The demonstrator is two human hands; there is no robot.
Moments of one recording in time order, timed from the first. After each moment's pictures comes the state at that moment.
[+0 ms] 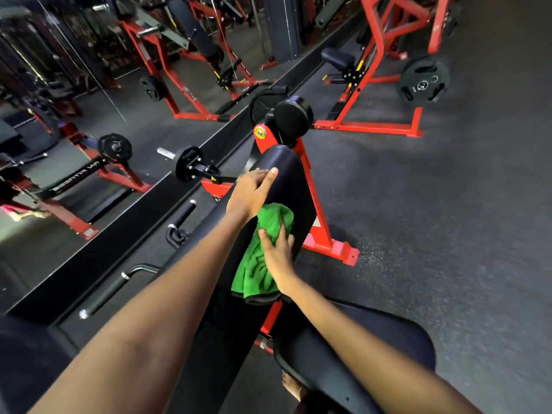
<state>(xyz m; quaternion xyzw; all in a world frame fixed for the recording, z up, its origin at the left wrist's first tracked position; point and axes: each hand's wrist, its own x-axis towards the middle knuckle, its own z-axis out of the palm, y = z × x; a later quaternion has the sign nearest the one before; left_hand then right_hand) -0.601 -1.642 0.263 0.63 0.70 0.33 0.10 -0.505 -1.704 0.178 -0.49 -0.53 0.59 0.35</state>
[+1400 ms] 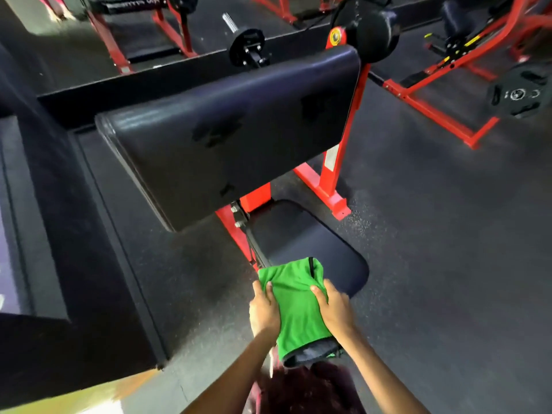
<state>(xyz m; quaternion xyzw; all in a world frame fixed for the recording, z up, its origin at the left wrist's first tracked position) -0.302 -1.959 0.030 0.03 0.86 0.42 0.28 -0.201 -1.852 0.050 -0.46 -0.83 0.31 -0.01</state>
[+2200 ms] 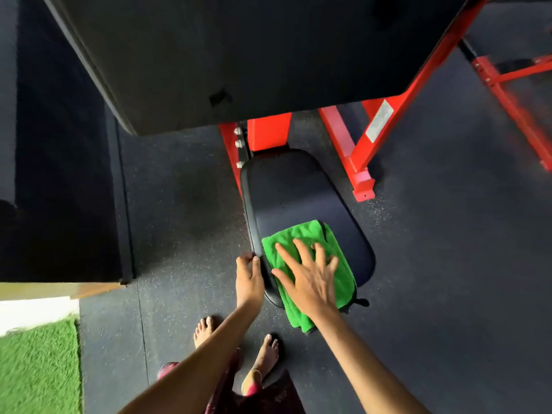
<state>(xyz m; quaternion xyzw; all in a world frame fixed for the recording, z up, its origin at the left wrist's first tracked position) -0.264 -1.900 -0.090 -0.18 0.76 0.56 0.28 -0.215 -1.793 -0.052 -0.16 -0.98 0.03 -0.11</state>
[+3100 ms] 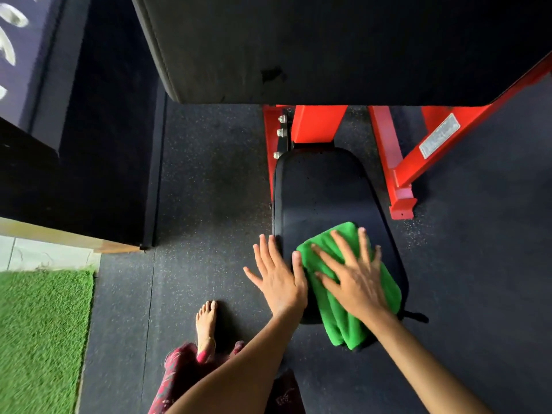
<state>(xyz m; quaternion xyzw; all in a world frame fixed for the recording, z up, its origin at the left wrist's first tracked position) -0.248 -1.854 -0.099 -0.12 0.91 0.38 0.08 -0.229 -1.721 -0.070 0.01 -1.00 0.02 -0.04</state>
